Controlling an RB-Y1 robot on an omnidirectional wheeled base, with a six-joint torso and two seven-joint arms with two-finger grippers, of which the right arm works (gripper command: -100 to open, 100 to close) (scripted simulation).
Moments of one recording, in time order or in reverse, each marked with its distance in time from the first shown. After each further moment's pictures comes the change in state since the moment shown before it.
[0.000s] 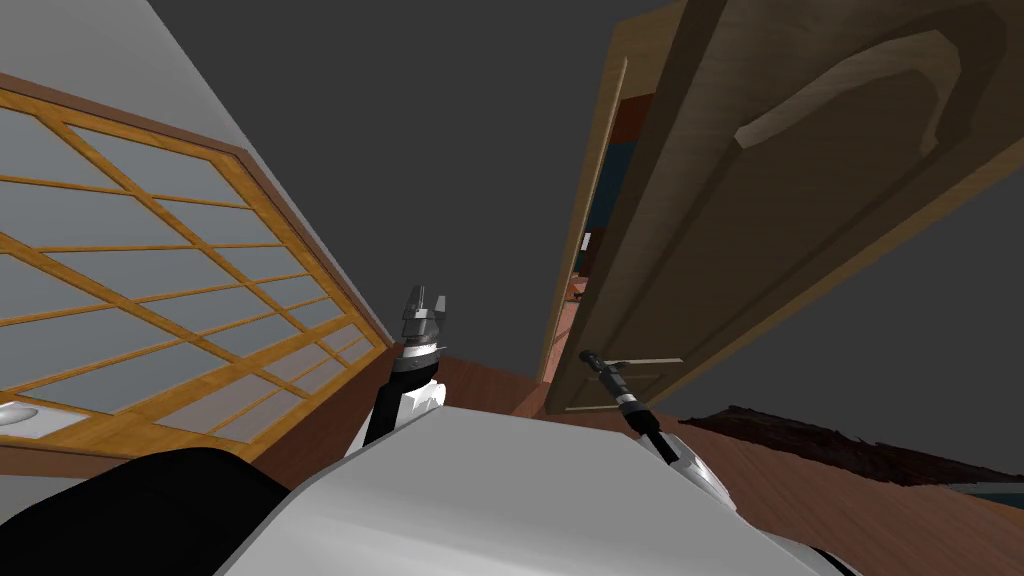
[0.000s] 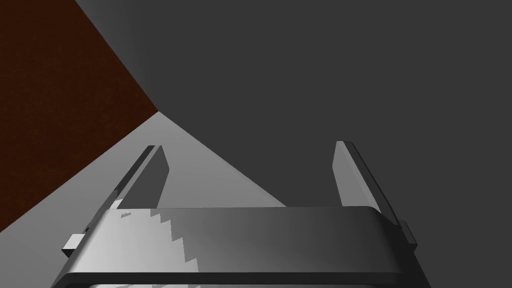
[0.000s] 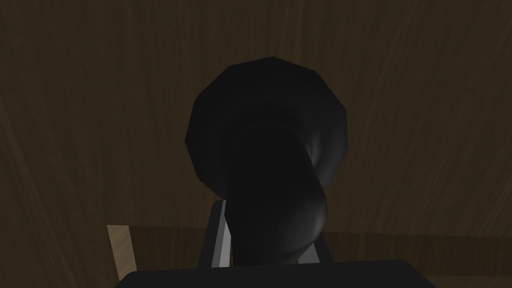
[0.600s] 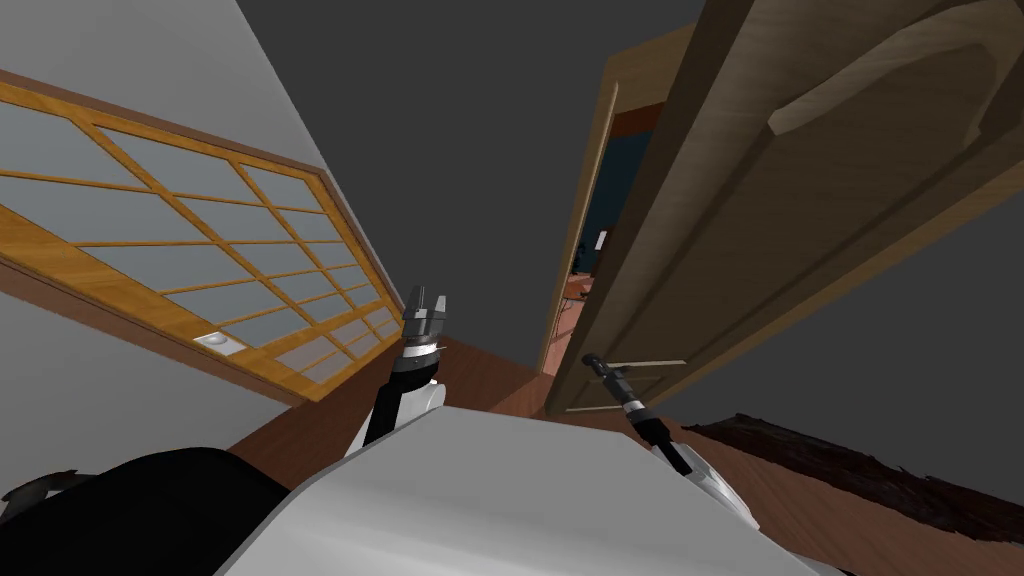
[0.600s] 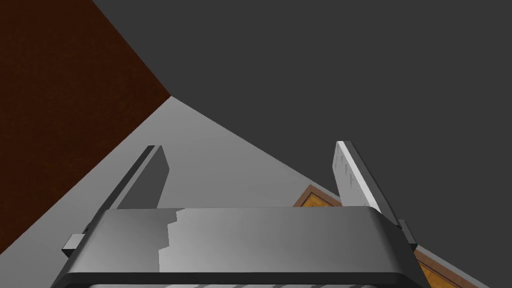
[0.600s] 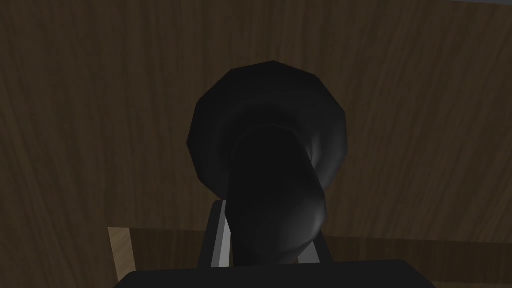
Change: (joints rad) arm 0.035 -0.028 0.002 0.001 0.022 -0.065 -0.034
